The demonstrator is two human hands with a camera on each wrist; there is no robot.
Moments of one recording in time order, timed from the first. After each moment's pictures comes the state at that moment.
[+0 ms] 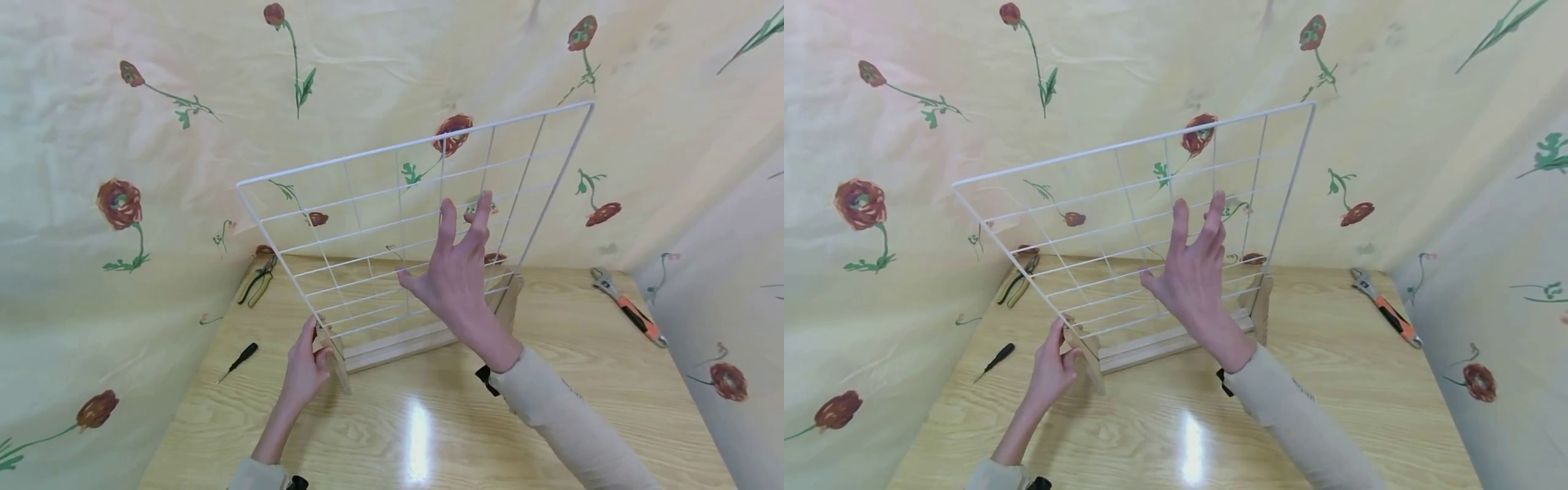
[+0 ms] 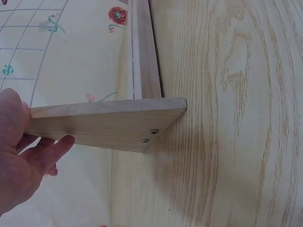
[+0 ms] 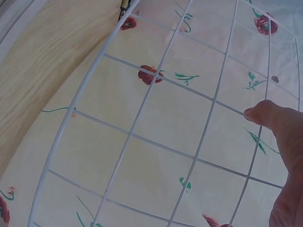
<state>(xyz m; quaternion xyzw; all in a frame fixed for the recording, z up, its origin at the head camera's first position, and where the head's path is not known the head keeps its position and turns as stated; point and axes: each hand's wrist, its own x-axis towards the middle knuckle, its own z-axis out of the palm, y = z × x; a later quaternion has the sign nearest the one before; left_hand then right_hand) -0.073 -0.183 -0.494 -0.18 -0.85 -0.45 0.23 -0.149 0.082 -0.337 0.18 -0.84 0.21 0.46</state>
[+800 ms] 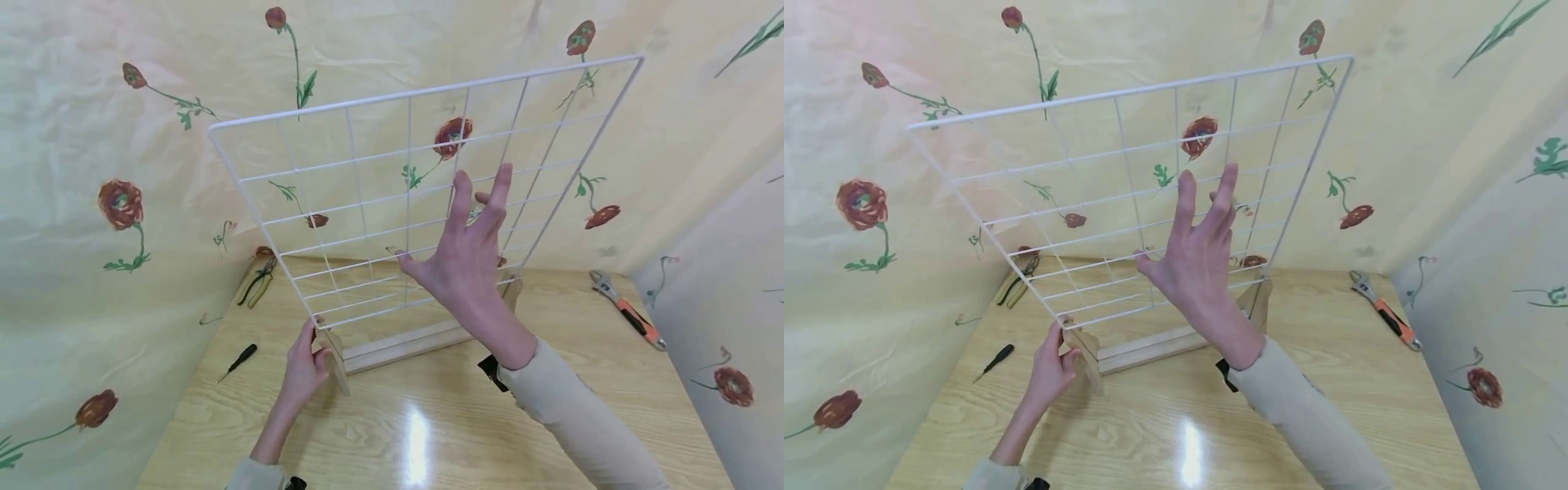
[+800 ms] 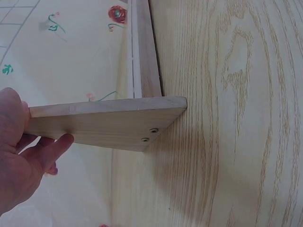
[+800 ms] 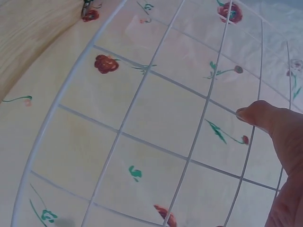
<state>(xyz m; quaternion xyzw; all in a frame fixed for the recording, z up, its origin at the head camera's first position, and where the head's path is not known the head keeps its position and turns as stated) -0.073 -0.182 -0.491 -0.17 -0.85 -0.44 0.24 -0.139 0.083 -0.289 0.14 -0.84 0.23 0.46</state>
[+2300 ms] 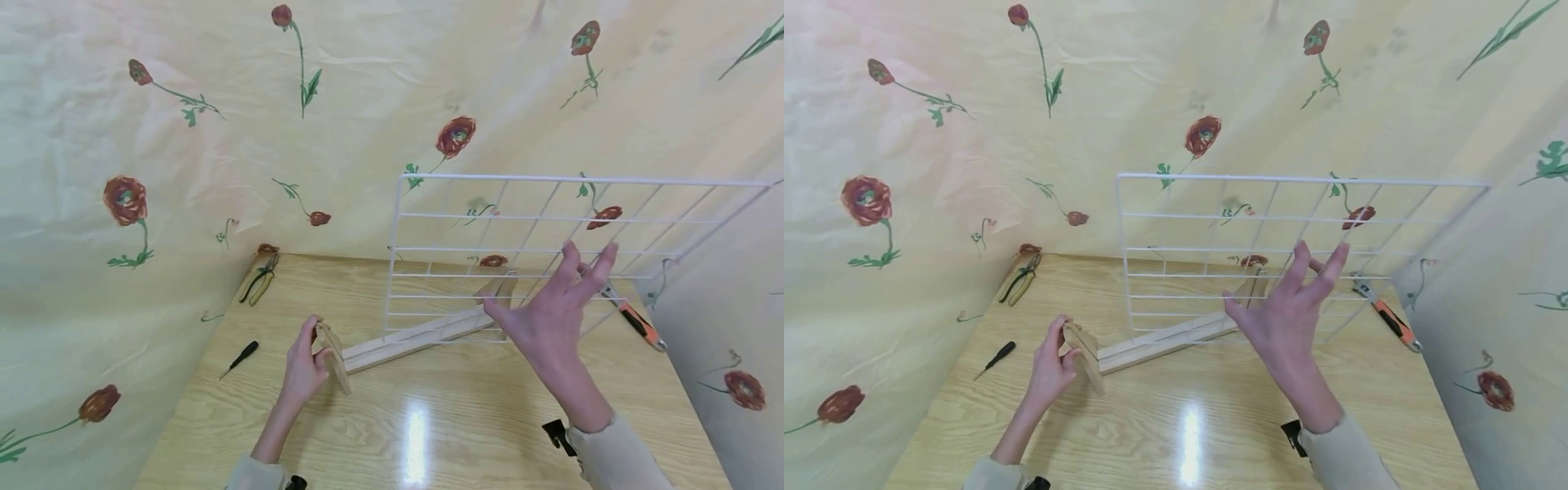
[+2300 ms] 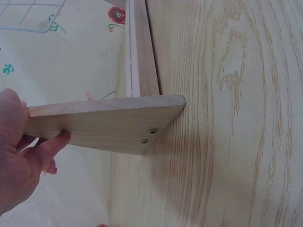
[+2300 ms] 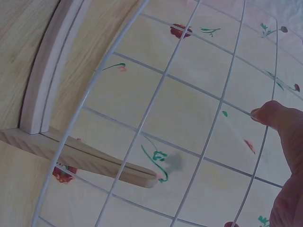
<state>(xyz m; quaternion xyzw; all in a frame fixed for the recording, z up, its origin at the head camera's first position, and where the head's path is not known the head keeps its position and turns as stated) -0.070 -0.186 -0.494 -0.17 -0.85 -0.45 0.23 -0.095 0.180 -0.360 0.04 -0.86 0.28 0.43</state>
